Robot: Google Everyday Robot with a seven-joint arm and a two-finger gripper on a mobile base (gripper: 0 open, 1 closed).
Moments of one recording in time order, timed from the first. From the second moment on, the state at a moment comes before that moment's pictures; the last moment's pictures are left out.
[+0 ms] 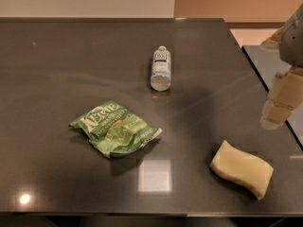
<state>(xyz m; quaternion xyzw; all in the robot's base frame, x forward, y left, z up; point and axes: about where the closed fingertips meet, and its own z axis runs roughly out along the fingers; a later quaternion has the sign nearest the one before) 0.438 -0.217 0.976 -0.60 0.78 -0.03 0.16</state>
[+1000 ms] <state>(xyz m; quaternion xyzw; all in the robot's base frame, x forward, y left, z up) 0.422 -0.222 0.959 -0.60 0.79 -0.02 0.16</state>
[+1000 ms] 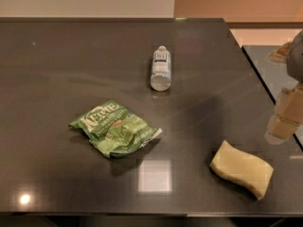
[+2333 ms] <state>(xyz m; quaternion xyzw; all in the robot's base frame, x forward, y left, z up) 0.357 -0.209 0.868 -0.58 0.79 0.06 0.18</state>
